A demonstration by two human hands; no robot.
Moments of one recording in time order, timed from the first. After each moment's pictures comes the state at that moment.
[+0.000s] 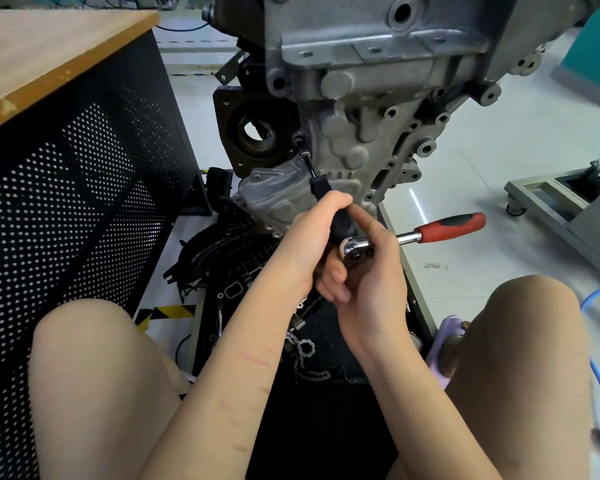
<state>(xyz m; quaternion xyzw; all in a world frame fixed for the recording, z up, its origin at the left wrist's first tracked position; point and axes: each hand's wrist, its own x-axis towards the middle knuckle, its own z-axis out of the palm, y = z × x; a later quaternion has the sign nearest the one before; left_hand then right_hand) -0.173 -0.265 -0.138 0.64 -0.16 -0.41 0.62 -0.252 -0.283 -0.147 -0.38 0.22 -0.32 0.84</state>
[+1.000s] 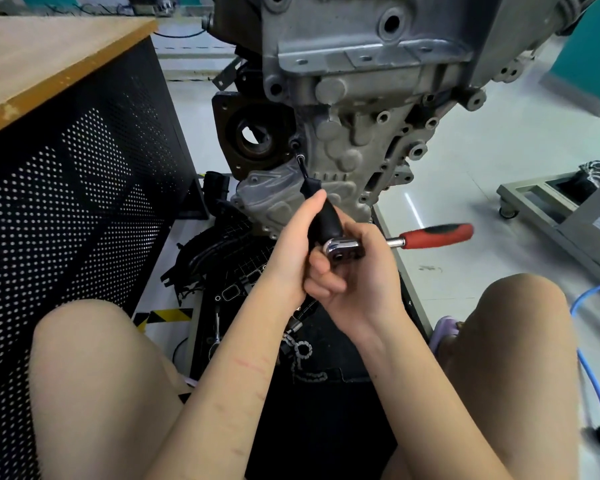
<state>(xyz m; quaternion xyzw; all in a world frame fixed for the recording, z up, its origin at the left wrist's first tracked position) -0.180 -0.254 -0.146 0.52 -0.12 -0.45 0.72 -0.254 -0.287 -0.134 -0.31 0.16 -0.18 0.92</state>
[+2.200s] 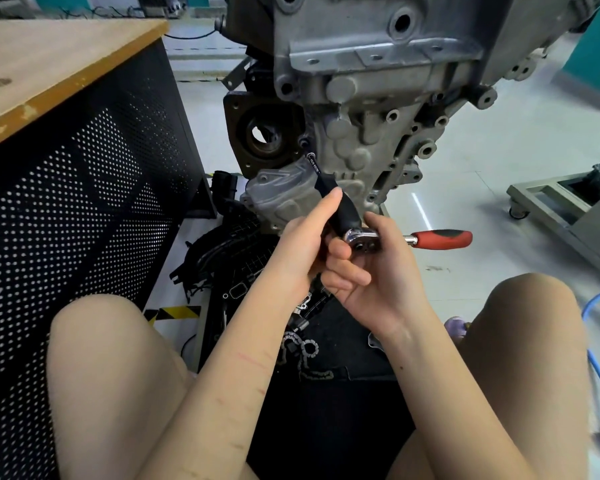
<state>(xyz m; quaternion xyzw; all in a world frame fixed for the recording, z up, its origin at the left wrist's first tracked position) -0.175 -0.249 -0.143 0.59 -0.16 -0.41 0.68 -0.260 -0.296 -0.129 -0.27 0.14 -0.13 0.94</state>
